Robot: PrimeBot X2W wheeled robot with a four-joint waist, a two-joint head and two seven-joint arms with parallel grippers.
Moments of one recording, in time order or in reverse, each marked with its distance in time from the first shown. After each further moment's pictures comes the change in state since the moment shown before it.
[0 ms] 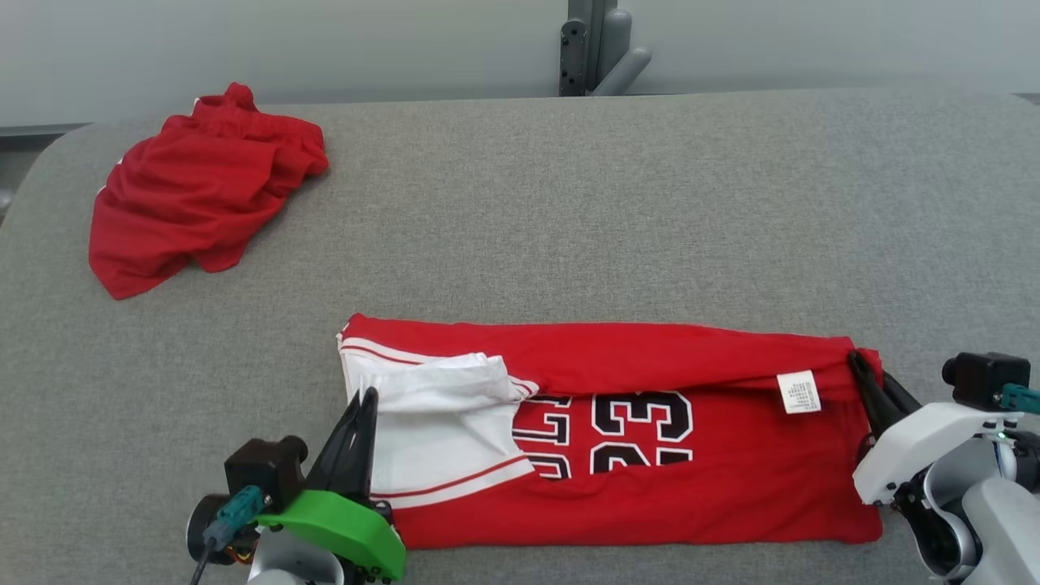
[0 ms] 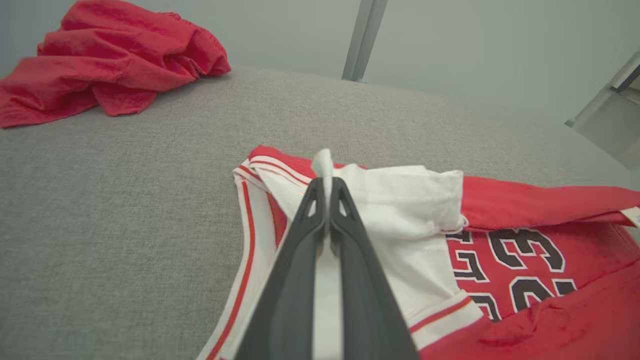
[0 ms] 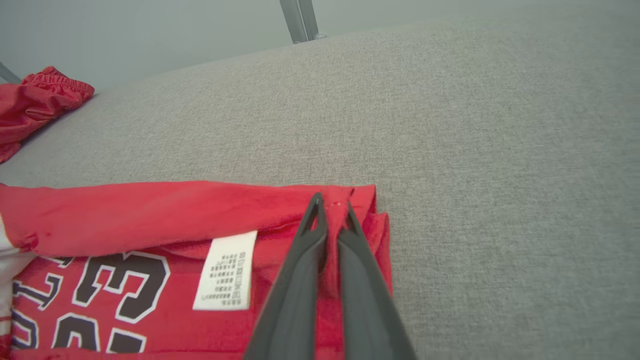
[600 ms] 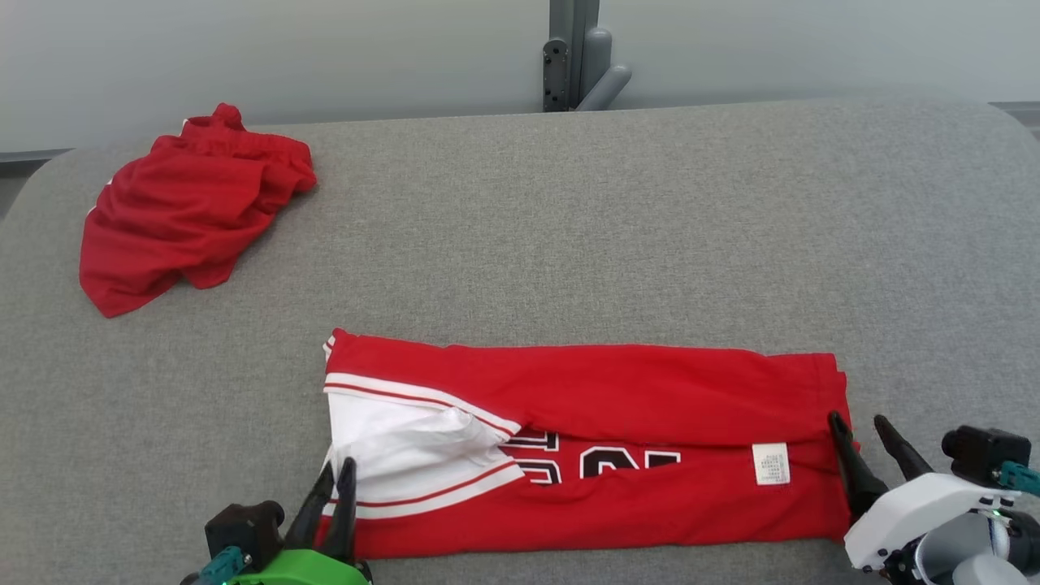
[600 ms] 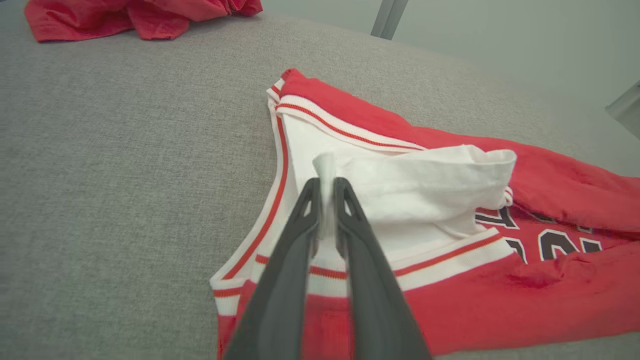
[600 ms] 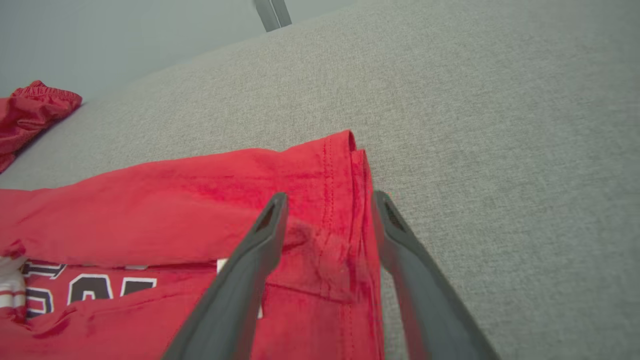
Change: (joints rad) left arm 0.103 0.003 0.026 0.070 -0.053 0.021 -0.032; right arm 0.175 0.125 -0.138 -0.089 -0.096 0.000 0.003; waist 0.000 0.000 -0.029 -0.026
